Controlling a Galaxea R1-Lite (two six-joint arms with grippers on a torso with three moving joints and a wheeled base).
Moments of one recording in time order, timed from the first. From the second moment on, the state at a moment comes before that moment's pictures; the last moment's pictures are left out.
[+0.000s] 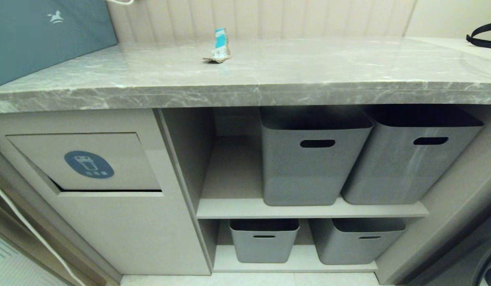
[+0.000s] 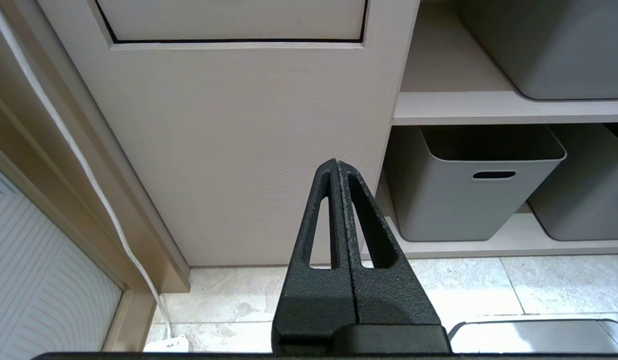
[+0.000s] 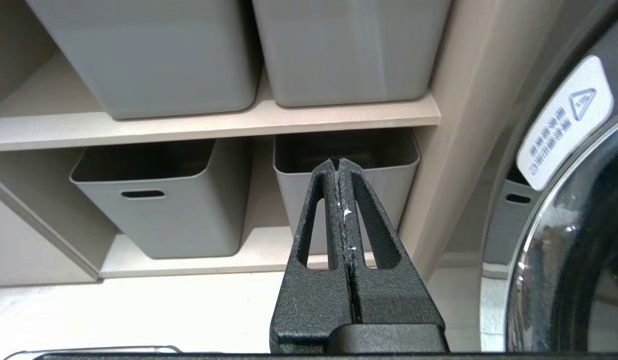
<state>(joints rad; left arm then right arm) 0.00 0.00 0.00 0.00 -0.02 0.01 0.00 0.00 0.00 0.00 -0.04 0.06</state>
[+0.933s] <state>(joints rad) 0.00 0.00 0.00 0.00 -0.02 0.00 0.00 0.00 0.00 0.00 -0.04 0.04</state>
